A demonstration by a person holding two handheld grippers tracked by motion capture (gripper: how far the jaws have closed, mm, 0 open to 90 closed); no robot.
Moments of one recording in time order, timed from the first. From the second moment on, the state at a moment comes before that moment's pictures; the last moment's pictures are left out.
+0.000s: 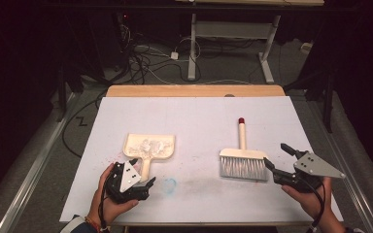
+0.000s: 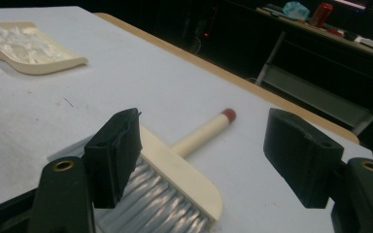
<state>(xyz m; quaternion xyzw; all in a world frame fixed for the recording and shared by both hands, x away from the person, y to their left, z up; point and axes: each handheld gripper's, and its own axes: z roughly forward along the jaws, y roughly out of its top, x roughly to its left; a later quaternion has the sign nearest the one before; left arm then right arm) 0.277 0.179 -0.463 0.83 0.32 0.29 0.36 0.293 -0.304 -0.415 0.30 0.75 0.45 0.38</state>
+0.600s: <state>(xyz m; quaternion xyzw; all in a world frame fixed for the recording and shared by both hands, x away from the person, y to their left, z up) 0.282 0.186 -0.460 0.81 0.33 0.30 0.38 0.293 -0.301 -0.423 0.30 0.77 0.43 0.36</state>
